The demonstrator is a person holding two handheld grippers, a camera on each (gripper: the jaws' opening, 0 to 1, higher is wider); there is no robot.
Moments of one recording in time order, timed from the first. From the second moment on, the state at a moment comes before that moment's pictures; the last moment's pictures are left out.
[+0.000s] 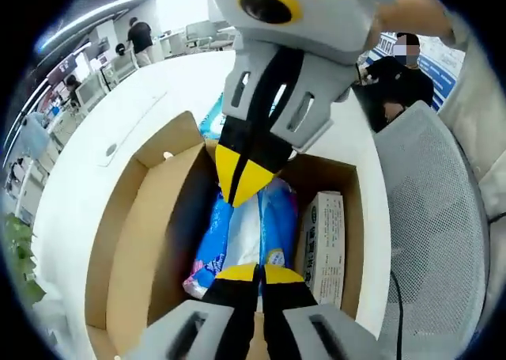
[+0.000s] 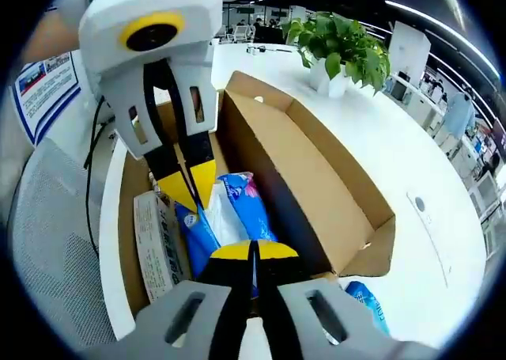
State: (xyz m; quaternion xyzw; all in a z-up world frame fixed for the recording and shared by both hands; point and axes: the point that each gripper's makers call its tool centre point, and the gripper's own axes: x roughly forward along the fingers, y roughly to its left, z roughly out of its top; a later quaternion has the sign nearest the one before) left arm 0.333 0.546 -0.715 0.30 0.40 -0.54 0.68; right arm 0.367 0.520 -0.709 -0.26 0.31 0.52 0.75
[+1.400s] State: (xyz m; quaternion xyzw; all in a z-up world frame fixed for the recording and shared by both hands) left arm 0.321 0.488 -0.605 0.30 0.34 -0.53 0.72; right arm 0.349 0.465 -0.598 -0.28 0.22 0.54 0.76
